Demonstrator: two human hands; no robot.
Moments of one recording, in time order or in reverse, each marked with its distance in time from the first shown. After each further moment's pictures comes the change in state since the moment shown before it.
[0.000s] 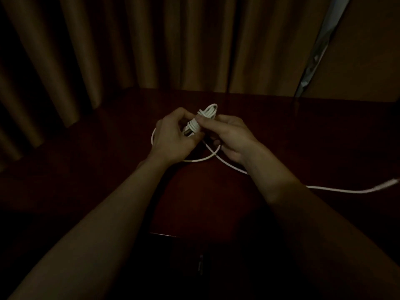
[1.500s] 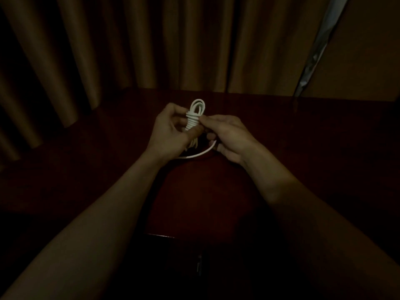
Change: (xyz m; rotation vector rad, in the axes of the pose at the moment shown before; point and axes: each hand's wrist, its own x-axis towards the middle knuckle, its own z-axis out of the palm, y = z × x) left_hand 0.002 0.005 -0.002 -0.363 -0.029 -0.112; right_hand 0.001 0.001 -0.001 -0.014 -0.039 0.032
